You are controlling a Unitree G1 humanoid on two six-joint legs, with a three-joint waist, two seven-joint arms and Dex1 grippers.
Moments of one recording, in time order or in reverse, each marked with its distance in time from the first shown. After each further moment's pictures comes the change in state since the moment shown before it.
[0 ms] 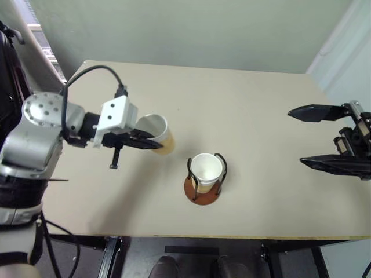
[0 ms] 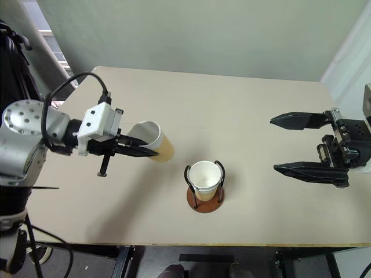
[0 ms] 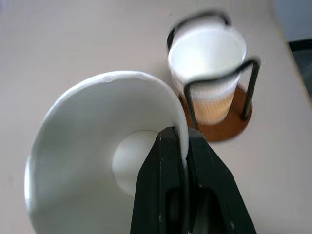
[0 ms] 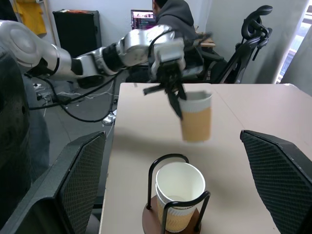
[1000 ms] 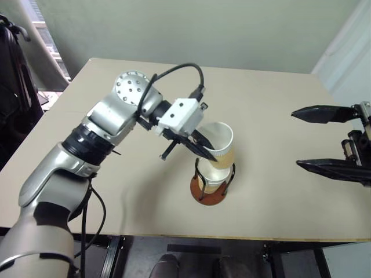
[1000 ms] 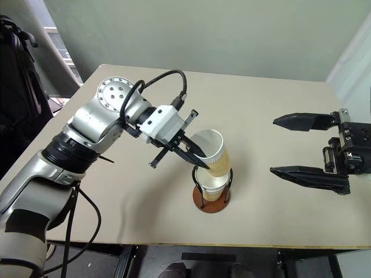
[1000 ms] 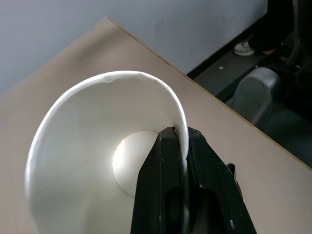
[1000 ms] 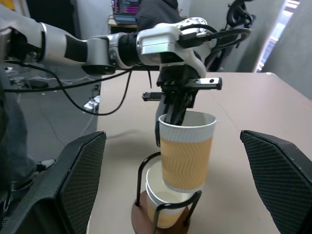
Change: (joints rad) left arm -0.415 -0.231 -0.562 0.259 -0.191 -0.371 -0.086; right arm 0.092 -0.060 -0.117 -0.125 0.059 0.038 -0.132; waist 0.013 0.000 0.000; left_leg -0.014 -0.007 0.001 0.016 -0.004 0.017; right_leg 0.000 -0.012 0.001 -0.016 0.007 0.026
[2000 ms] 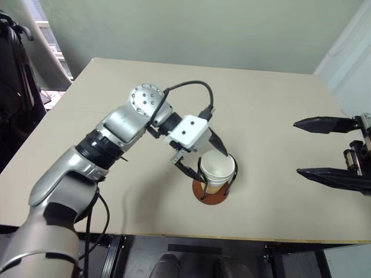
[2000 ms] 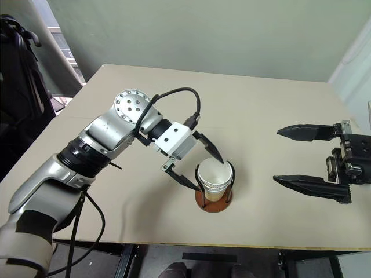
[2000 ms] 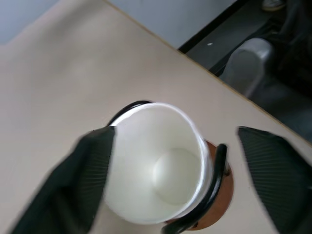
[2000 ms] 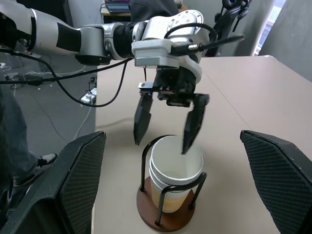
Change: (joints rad) left arm 0.035 -0.064 0.016 0.031 0.150 -0.038 0.003; right arm 0.118 -0.010 -0.046 -0.020 -0.031 -0.032 0.020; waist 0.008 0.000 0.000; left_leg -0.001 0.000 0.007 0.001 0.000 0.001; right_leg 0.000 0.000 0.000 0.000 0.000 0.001
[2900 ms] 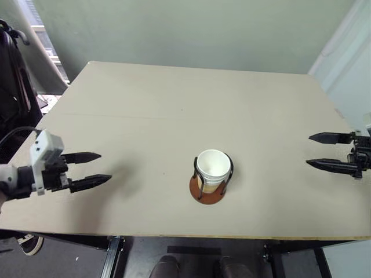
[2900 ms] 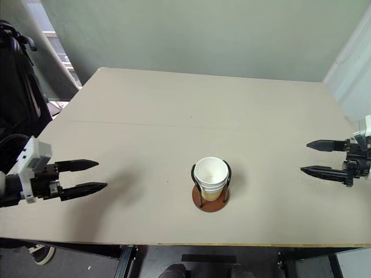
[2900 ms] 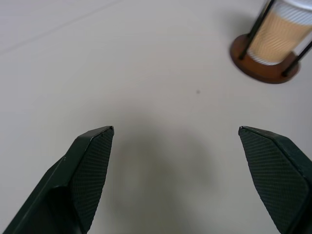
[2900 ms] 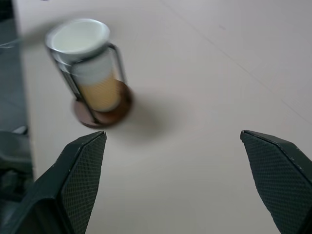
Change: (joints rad) left arm 1.174 0.400 1.084 -0.216 -0.140 0.536 0.319; right arm -0.129 -0.008 0.349 0.763 -0.561 -0.367 0.308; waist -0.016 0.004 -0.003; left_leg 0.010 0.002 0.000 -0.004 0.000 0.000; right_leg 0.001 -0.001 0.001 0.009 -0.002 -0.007
